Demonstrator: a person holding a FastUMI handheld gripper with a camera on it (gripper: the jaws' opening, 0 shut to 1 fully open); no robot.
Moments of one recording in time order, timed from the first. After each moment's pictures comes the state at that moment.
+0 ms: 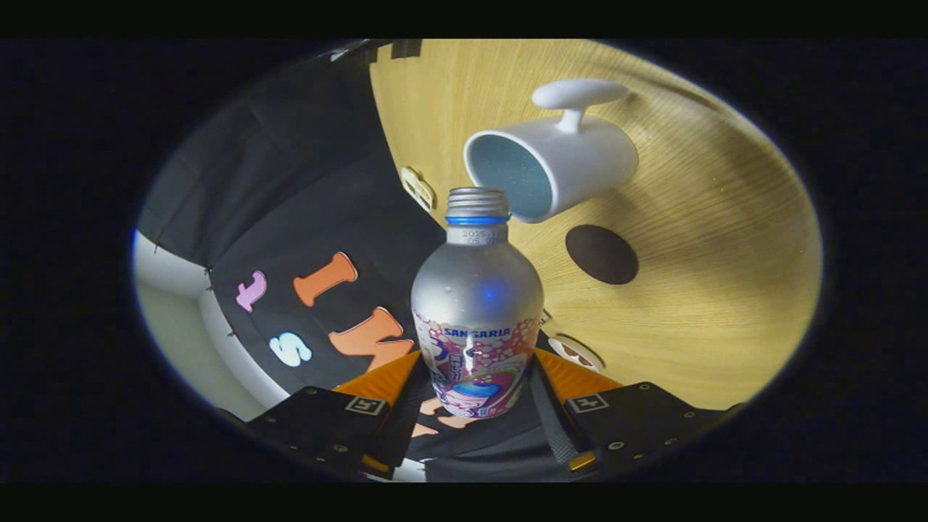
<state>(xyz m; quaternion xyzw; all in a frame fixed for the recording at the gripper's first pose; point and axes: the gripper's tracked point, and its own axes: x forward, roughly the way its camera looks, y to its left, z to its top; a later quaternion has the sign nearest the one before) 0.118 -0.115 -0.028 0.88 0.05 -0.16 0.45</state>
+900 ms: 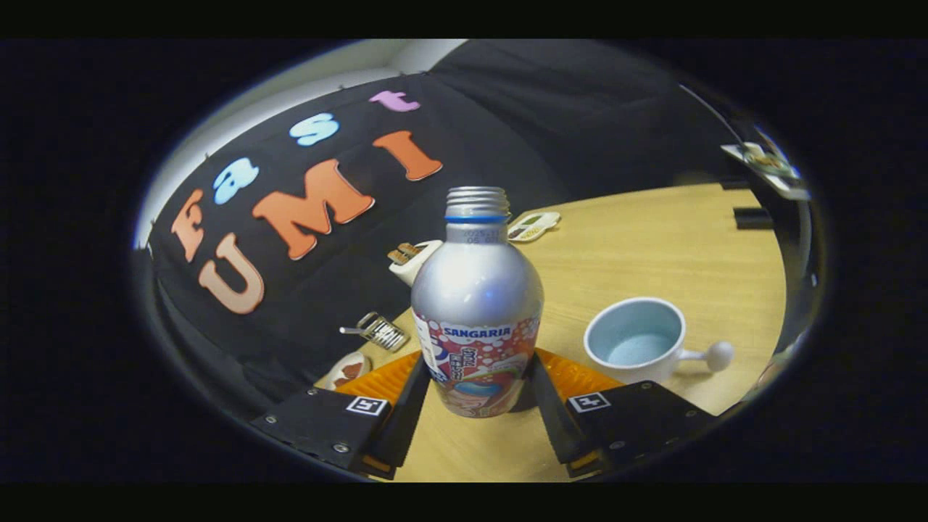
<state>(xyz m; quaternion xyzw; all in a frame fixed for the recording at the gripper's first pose) 0.129 -0.152 -0.064 0.30 0.16 -0.24 0.91</state>
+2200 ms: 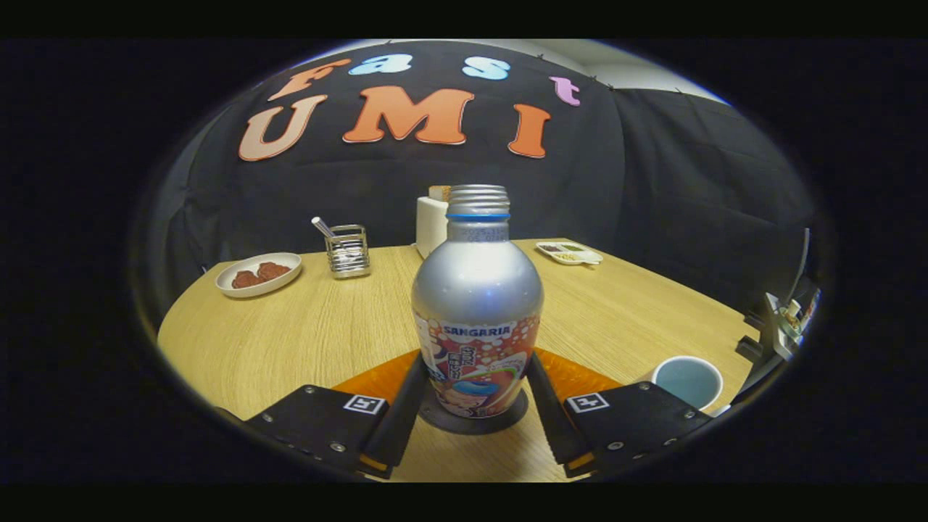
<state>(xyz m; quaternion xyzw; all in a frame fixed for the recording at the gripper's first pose) 0.179 -0.129 -0.115 0.04 0.23 -0.21 0.95</state>
